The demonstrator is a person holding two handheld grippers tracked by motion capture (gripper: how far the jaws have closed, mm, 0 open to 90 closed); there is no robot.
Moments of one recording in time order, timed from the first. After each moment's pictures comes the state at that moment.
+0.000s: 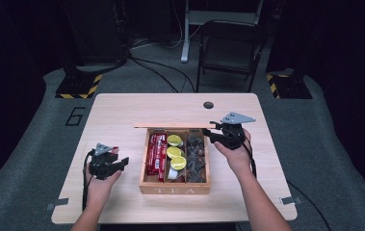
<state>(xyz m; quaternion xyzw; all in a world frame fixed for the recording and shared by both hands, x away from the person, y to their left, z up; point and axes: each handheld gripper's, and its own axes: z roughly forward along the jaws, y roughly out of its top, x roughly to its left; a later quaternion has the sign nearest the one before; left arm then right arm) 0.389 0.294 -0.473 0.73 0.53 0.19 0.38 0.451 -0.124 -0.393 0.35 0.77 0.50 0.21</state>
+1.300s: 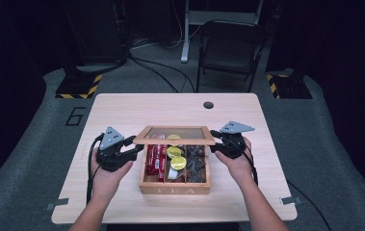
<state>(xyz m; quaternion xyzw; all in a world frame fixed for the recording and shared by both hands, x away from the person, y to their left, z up) 0.363 0.238 -0.367 0.75 0.40 0.24 0.47 0.432 -0.125 -0.408 0.35 0.78 0.48 0.20</state>
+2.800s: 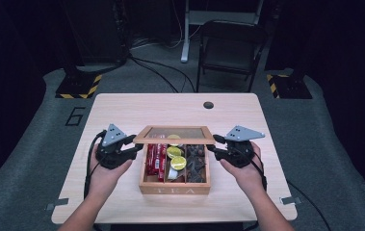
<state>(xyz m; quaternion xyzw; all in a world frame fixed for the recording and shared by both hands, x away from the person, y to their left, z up) 0.364 0.237 -0.360 0.78 0.38 0.24 0.44 0.378 -0.127 -0.363 0.32 0.79 0.47 0.22</state>
